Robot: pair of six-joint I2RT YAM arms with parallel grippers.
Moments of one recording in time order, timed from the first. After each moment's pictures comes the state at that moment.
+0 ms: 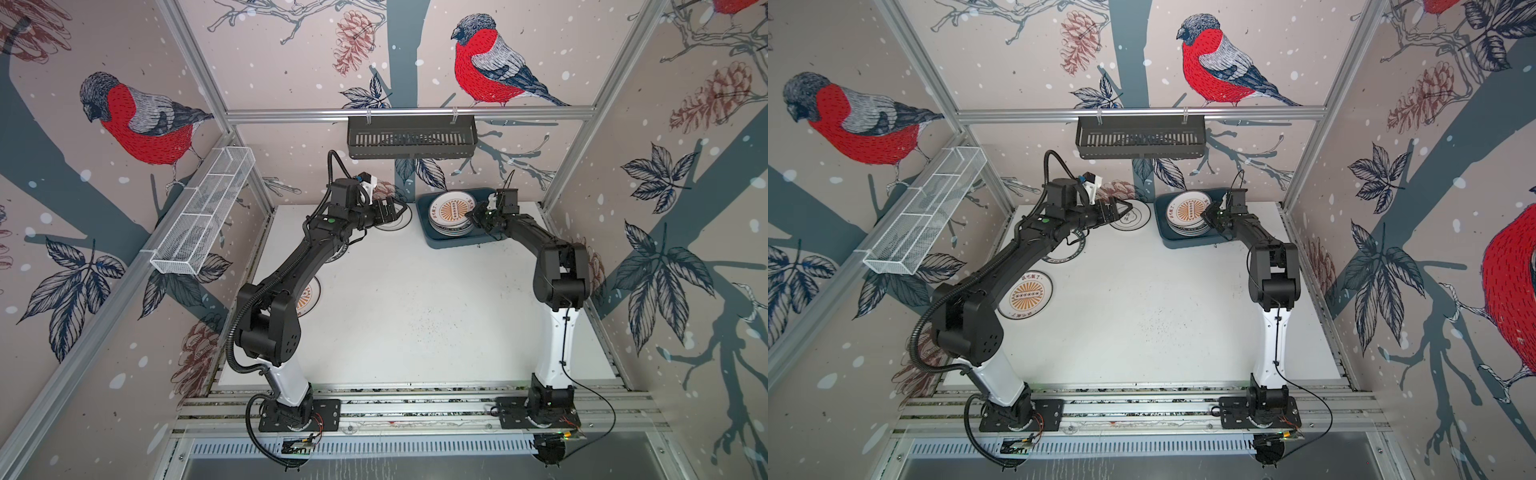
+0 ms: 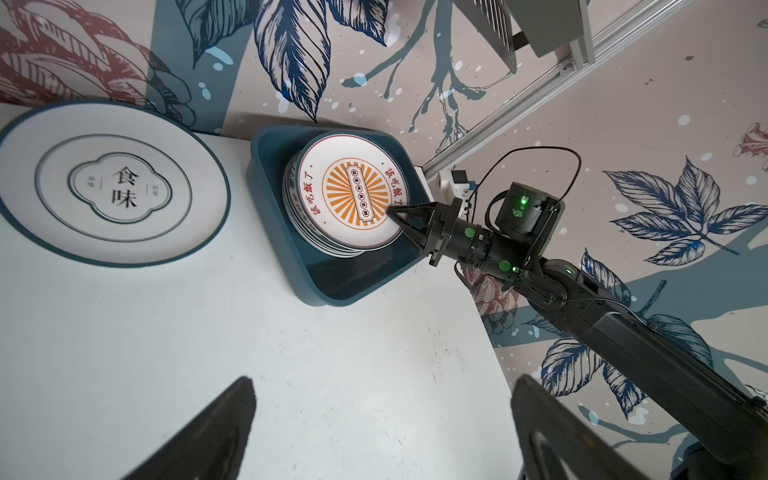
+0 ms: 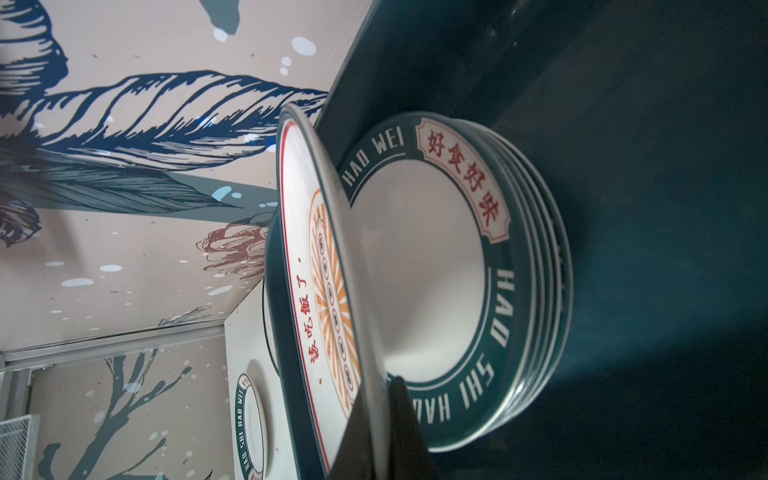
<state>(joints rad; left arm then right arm) -0.31 1.77 1.59 -0.27 0.55 -0.54 0.08 2.26 1.78 -0.16 -0.46 0.86</state>
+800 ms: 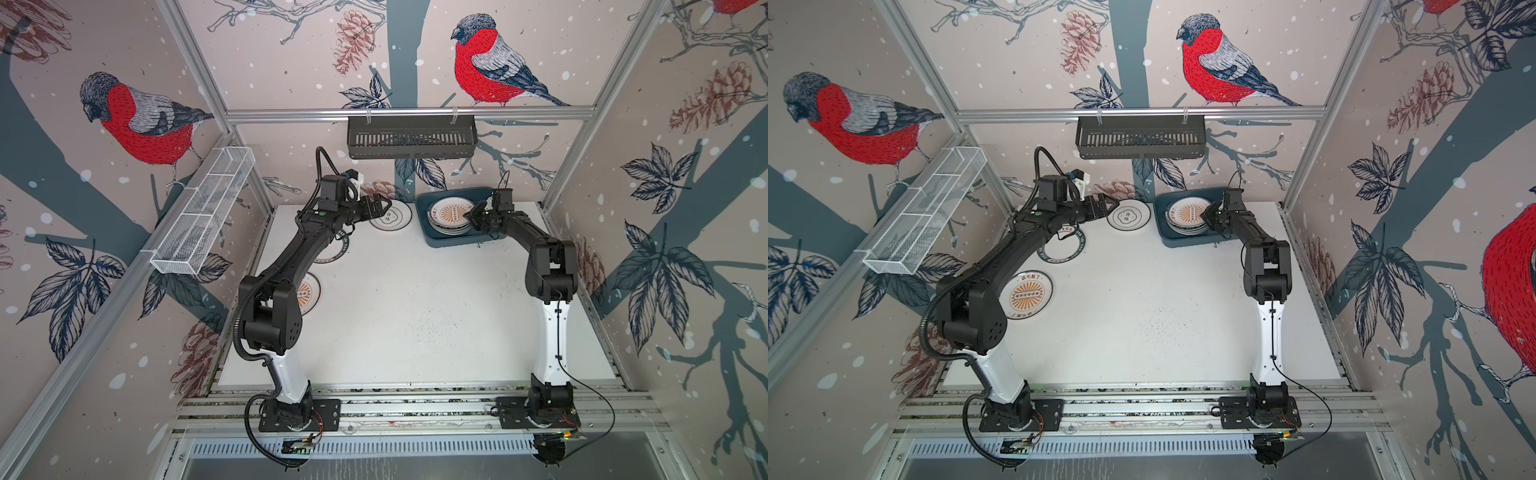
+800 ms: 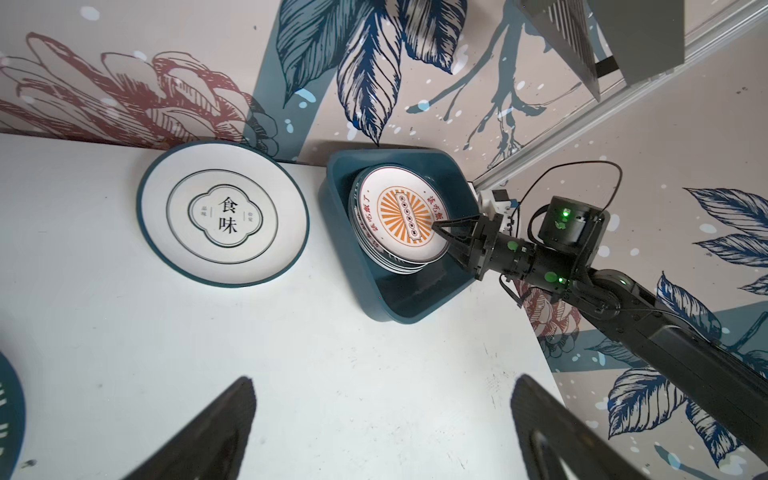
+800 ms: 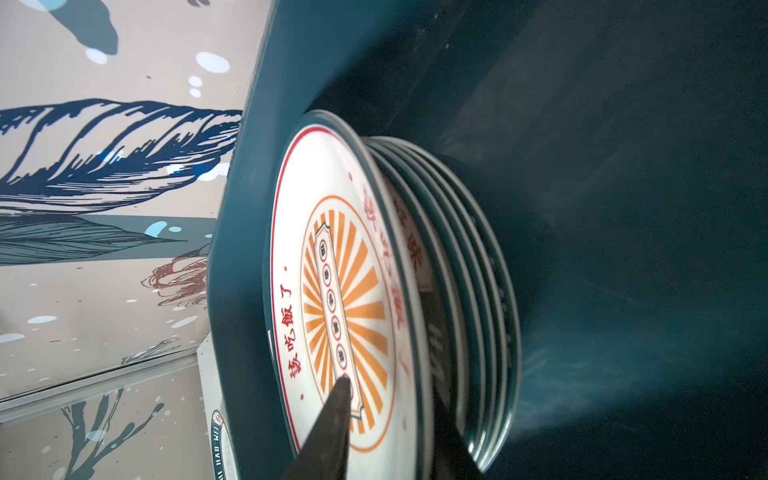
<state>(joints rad) -0.22 1.82 1.62 -0.30 0.51 -0.45 0.07 2.39 1.94 -0.28 -0.42 0.87</state>
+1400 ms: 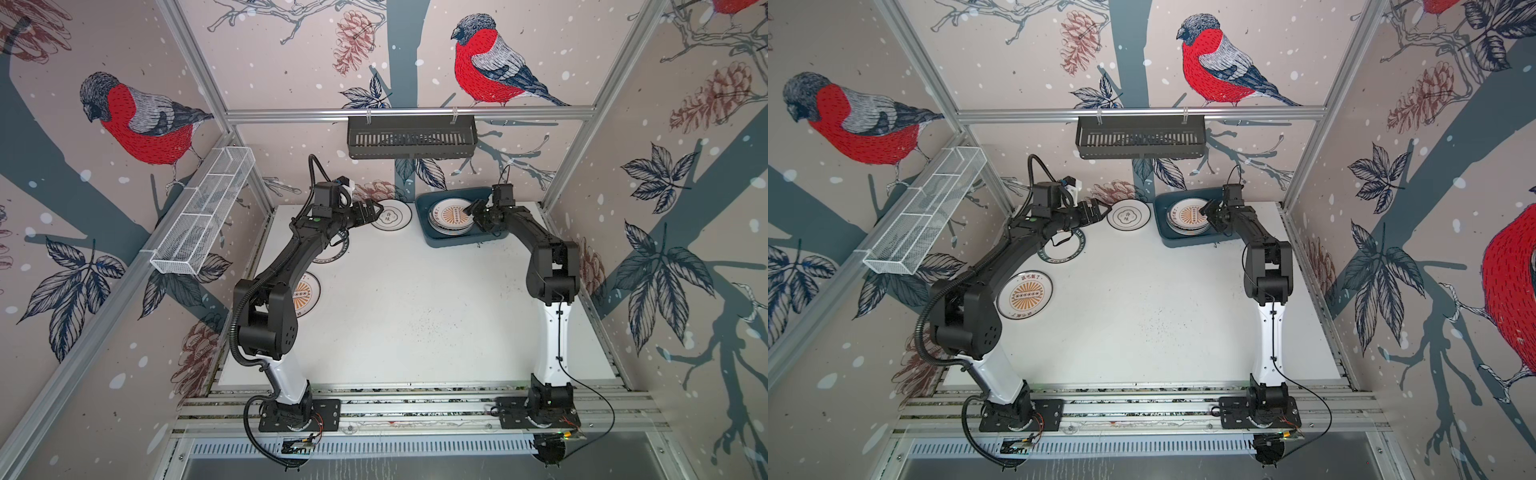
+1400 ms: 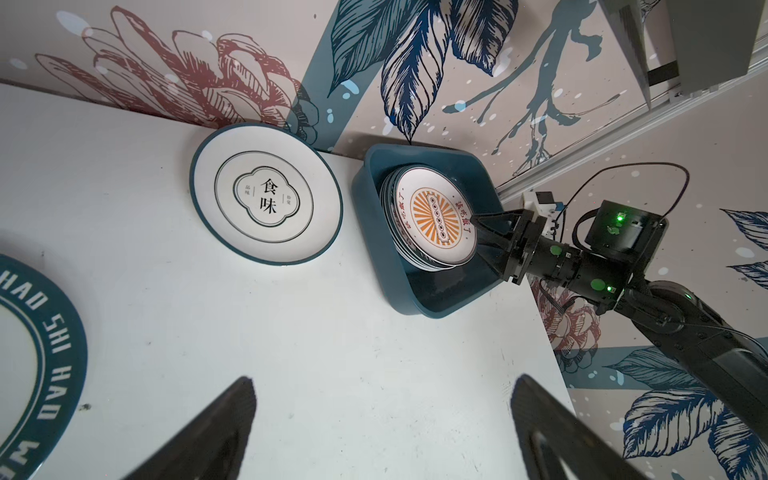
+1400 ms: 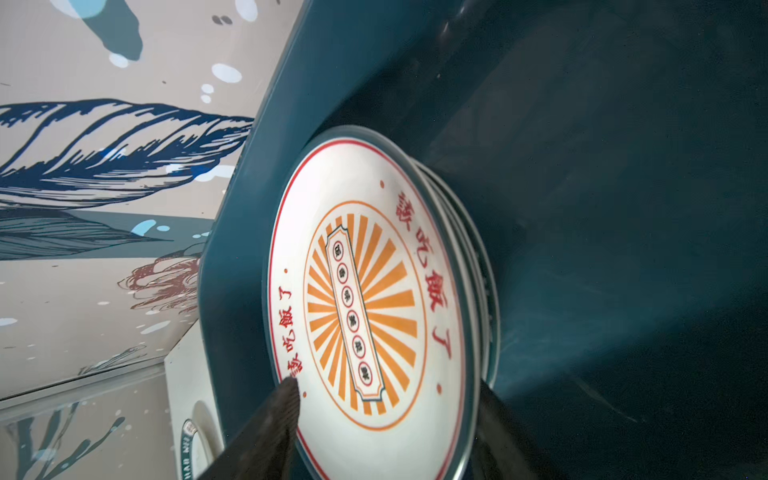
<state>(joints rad) -0.19 1.77 1.51 -0.27 0.48 -0.48 0.09 2.35 1.98 -0.39 -0.32 0.79</state>
